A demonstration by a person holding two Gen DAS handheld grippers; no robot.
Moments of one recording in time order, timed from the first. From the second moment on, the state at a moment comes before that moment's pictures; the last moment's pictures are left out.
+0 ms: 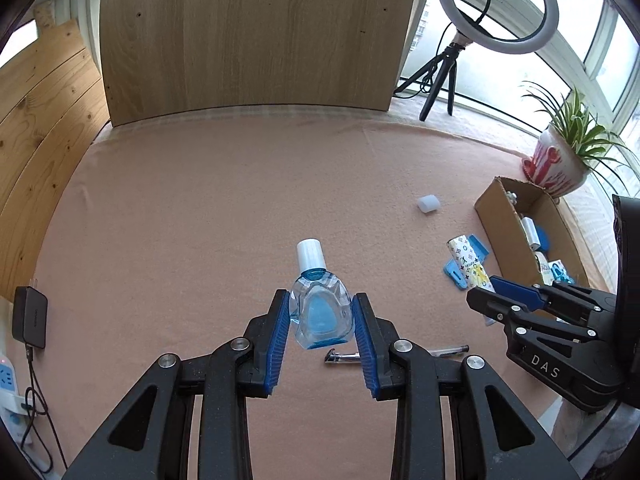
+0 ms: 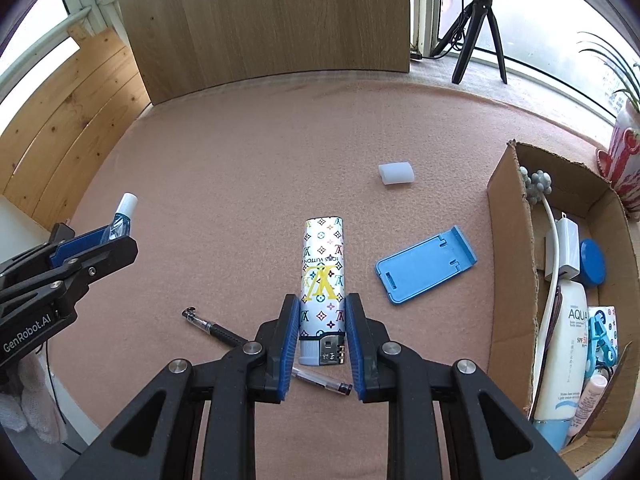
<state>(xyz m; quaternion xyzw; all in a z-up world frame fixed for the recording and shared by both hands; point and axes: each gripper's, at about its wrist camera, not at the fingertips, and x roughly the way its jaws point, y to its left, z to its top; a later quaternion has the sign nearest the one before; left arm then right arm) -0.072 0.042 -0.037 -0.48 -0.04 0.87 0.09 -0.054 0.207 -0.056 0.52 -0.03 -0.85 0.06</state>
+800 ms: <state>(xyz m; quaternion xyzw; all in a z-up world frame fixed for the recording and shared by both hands) -0.077 0.186 -0.017 -0.48 -0.02 0.85 0.21 -0.008 0.290 -0.013 0.48 -0.03 -0.88 -0.02</state>
